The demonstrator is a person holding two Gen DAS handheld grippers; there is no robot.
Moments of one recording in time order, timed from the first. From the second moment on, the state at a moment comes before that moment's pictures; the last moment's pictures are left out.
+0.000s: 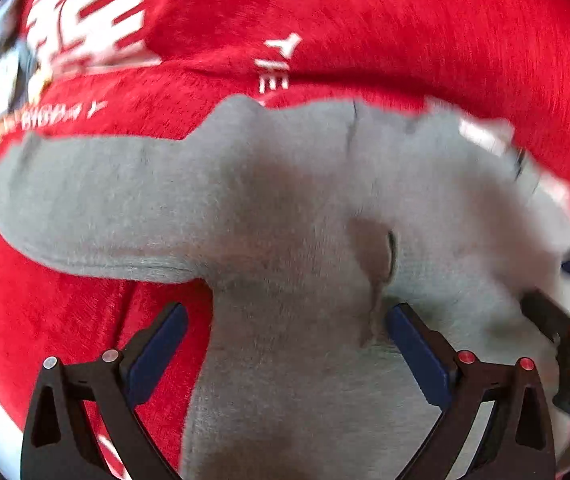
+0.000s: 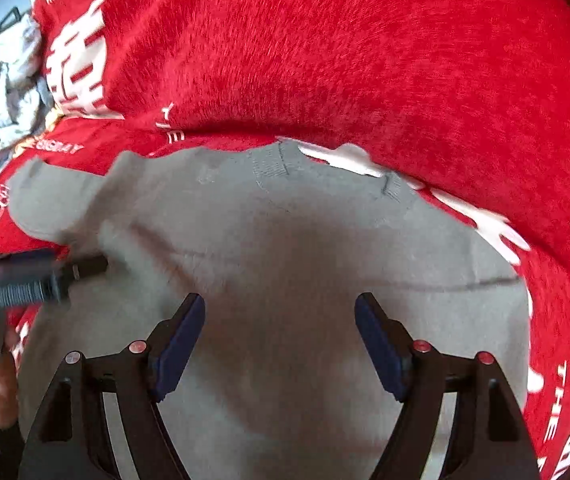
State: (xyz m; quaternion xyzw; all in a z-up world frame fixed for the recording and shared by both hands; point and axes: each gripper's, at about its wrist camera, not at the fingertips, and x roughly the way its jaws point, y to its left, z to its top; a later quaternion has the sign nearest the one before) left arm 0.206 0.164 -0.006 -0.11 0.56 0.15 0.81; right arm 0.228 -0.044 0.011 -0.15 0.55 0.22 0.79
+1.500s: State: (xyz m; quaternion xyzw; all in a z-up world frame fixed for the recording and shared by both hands) left arm 0.181 0.464 -0.013 -0.35 0.44 0.31 0.77; right arm 0.165 -0.028 0.009 -0.13 0.54 0.20 0.80
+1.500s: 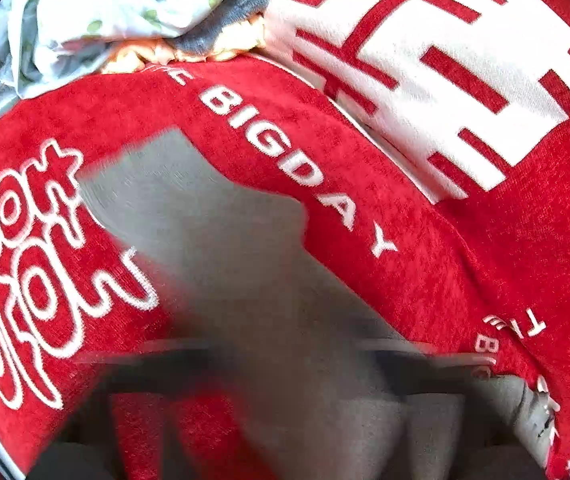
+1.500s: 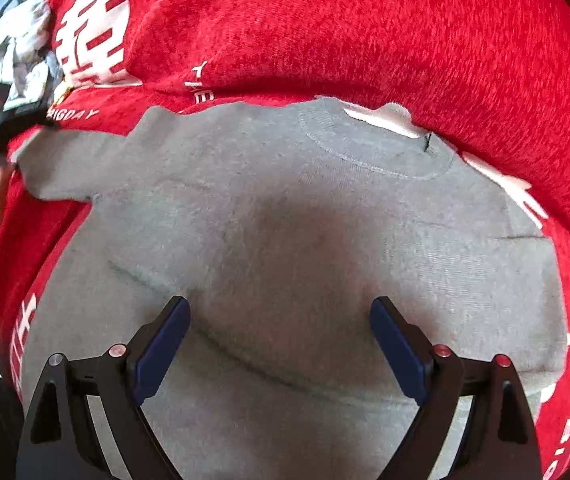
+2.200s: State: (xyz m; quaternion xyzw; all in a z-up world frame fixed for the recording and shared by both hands) left arm 0.157 0.302 0.143 -0.19 0.35 0.18 0.90; right arm 0.256 0.134 -0.054 -0.20 0.56 0.26 0.76
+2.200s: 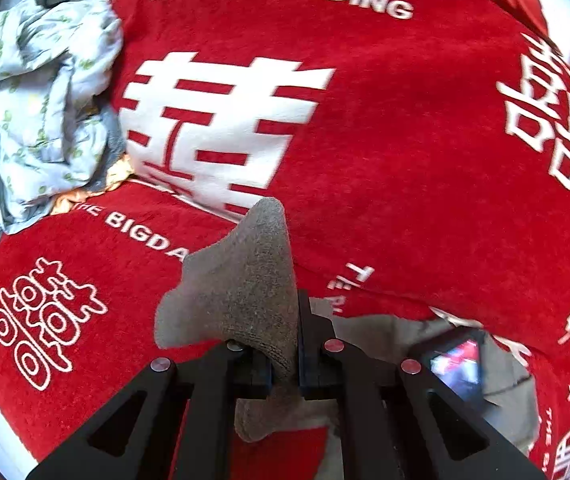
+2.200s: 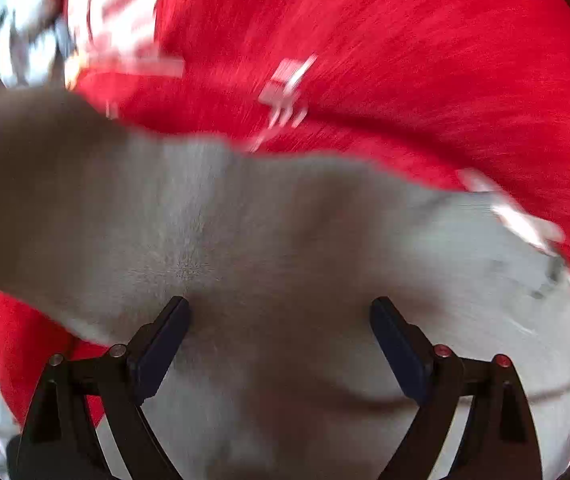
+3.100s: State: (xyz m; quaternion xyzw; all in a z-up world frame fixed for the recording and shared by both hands) left arm 0.255 -0.075 0.017 -0.03 0.53 -0.02 0.85; right arm 0.221 -0.255 0.019 0.08 0.53 0.08 0.84
